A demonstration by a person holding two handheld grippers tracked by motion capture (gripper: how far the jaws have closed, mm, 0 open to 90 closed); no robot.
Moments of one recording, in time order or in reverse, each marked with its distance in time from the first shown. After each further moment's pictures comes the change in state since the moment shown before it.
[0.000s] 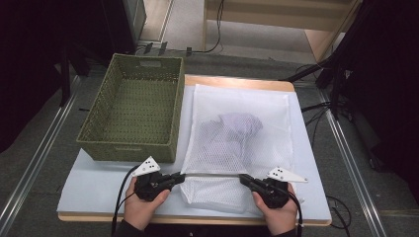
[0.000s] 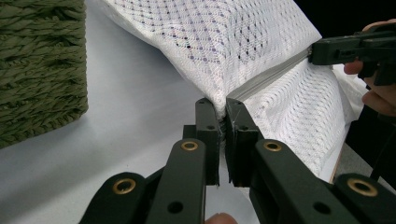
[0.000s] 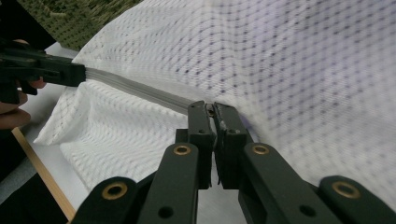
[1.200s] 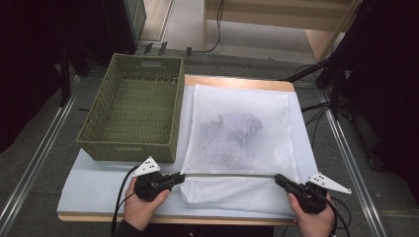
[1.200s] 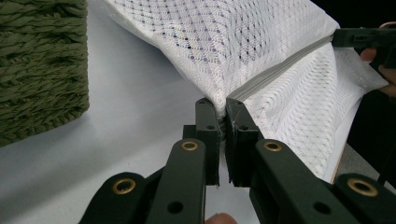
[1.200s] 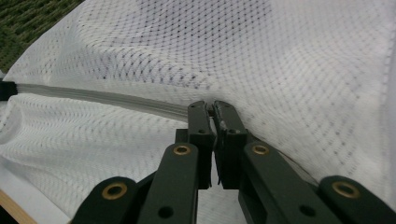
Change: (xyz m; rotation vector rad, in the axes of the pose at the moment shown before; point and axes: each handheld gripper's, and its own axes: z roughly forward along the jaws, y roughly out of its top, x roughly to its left) left arm 0.000 -0.001 0.000 0.002 0.003 0.000; right arm -0.058 -0.016 -0.065 -0.071 -0.159 0.099
